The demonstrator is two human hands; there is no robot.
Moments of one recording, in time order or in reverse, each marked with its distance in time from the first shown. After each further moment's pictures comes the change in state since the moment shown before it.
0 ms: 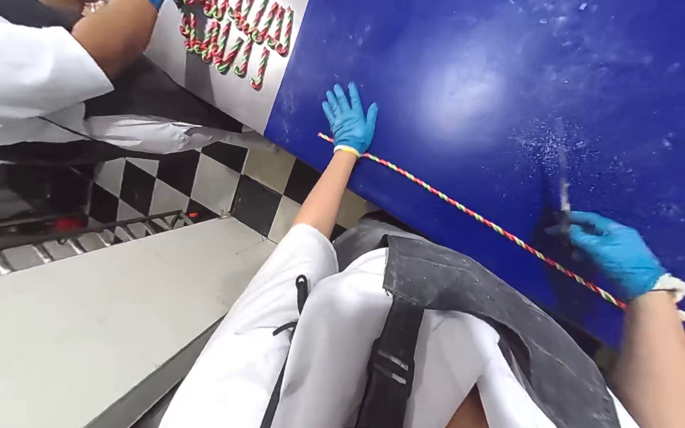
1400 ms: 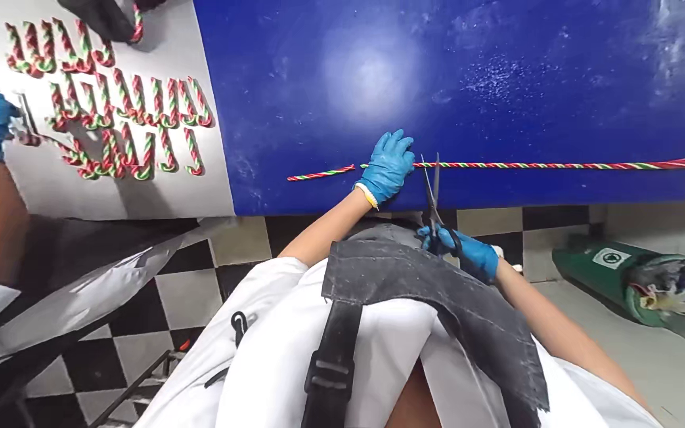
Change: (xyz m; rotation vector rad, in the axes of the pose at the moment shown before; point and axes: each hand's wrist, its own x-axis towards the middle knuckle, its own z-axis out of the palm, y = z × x) left_hand -0.073 0.041 -0.018 -0.354 -0.303 1.262; right_hand -0.074 -0.100 0.304 0.823 -0.350 0.029
